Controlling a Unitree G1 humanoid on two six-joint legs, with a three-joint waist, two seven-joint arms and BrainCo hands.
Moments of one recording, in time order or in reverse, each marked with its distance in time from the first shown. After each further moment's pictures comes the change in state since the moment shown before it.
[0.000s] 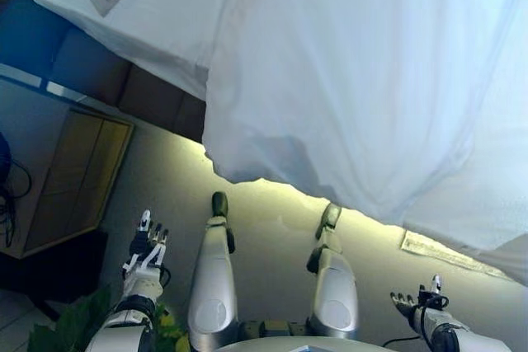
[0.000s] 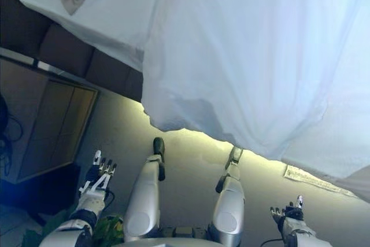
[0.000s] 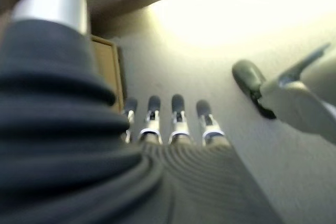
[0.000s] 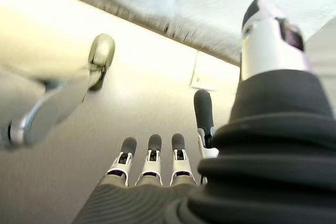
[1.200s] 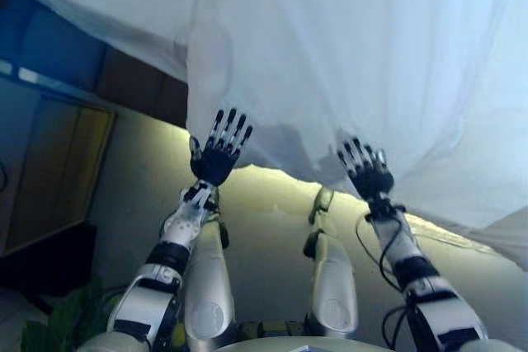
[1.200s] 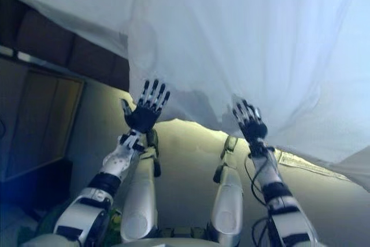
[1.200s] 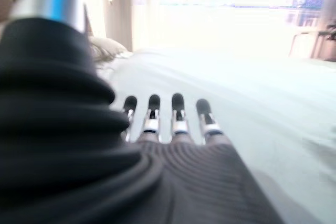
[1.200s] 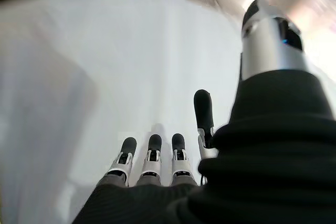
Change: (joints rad) left arm -0.363 -0.055 -0.288 -0.228 -0.322 0.285 -0.691; right arm -0.341 0.061 0.503 -0.647 -0.273 -0.166 0.574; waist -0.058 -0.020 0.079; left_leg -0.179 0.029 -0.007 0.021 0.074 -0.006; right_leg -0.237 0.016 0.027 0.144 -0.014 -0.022
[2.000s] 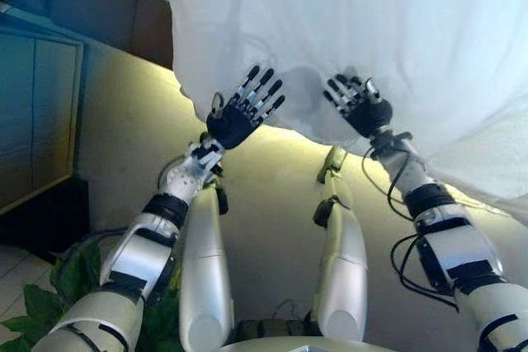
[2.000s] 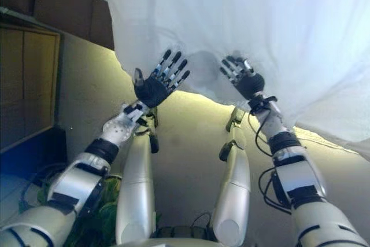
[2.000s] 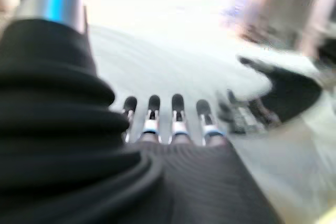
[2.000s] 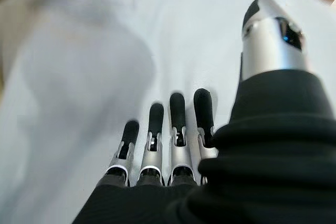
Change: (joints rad) left arm -0.323 0.134 -0.194 0.134 0.151 0.035 -0.038; right arm -0.369 -0.160 0.081 0.245 -0.027 0.131 0.003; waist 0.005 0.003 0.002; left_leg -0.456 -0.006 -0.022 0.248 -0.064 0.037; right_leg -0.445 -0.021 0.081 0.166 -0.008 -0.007
